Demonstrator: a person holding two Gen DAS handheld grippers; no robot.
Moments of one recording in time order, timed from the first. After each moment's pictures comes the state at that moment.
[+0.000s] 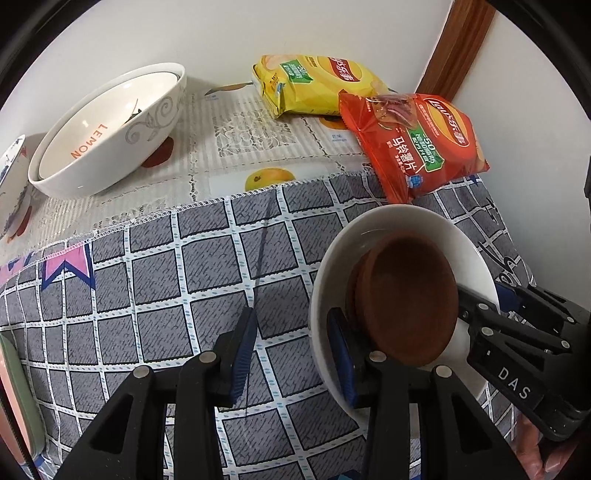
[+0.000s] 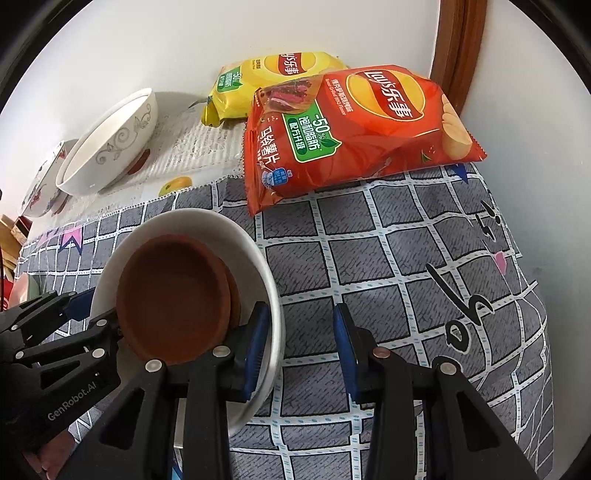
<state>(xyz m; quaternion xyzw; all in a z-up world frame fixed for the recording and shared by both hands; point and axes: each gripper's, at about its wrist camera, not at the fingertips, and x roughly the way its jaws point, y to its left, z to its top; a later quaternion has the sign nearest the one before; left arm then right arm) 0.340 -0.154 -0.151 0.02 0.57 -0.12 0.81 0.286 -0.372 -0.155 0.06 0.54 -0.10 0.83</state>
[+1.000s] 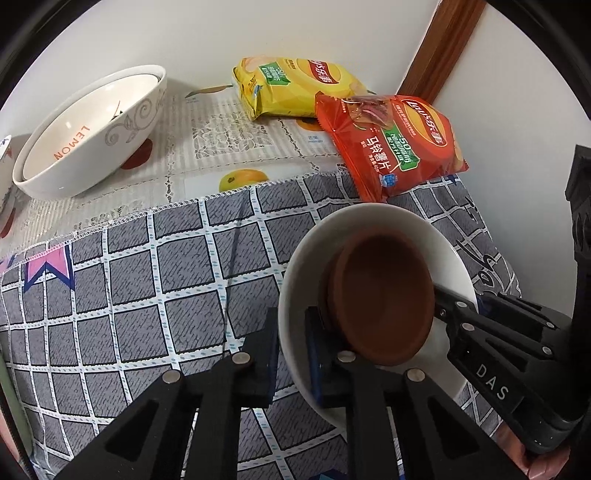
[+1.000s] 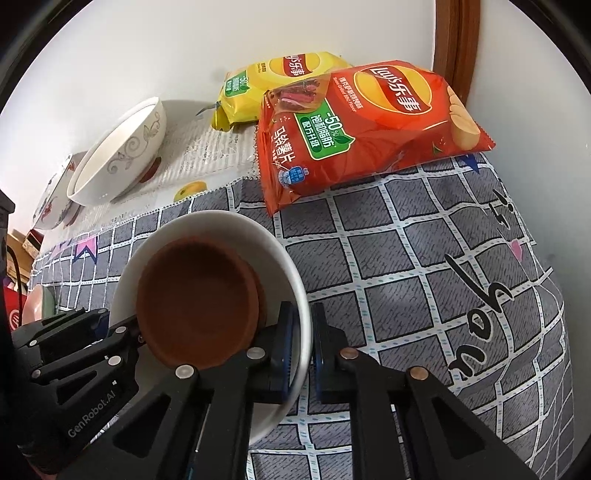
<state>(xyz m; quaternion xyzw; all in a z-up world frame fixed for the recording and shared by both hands) 0.334 -0.159 -0.149 0.00 0.56 -0.16 0.81 0.286 -0.366 -0.155 0.09 0.53 -0.09 0.84</state>
